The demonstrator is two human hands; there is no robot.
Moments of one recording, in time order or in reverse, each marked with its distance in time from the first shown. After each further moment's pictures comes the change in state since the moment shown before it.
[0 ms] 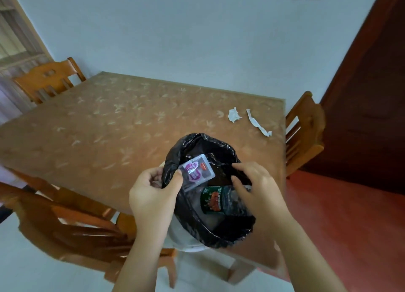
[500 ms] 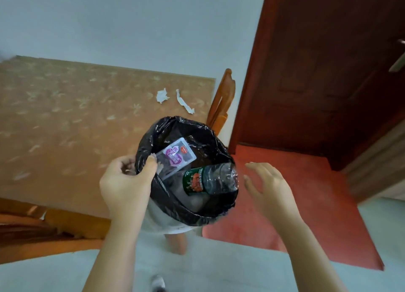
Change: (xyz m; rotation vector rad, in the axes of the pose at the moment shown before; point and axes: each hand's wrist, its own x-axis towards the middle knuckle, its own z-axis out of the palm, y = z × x) left_hand -0.171 0.064 0.129 -0.032 -0.043 0.040; right_hand -0.144 0.171 -0.185 -0.186 0.106 0.267
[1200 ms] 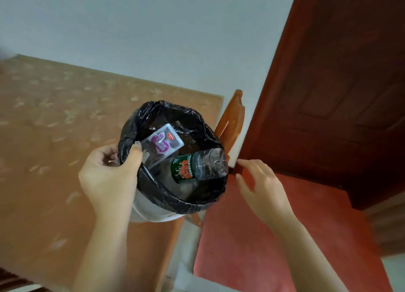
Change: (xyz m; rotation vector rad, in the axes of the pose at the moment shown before) left_hand 0.119 0.022 0.153 -0.107 0.247 -0.044; right_hand 0.202 0.053 0.024 0.044 -0.068 -0.166
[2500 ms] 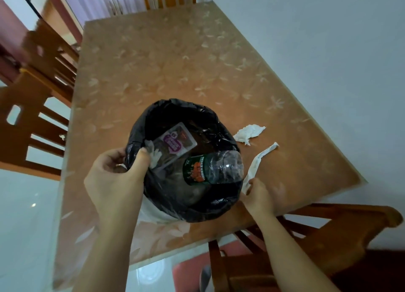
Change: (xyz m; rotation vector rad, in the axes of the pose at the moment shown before) left_hand 0.052 -0.014 0.143 0.368 0.836 -0.270; right_hand 0.312 0.090 0.259 0.062 -0.903 -0.117
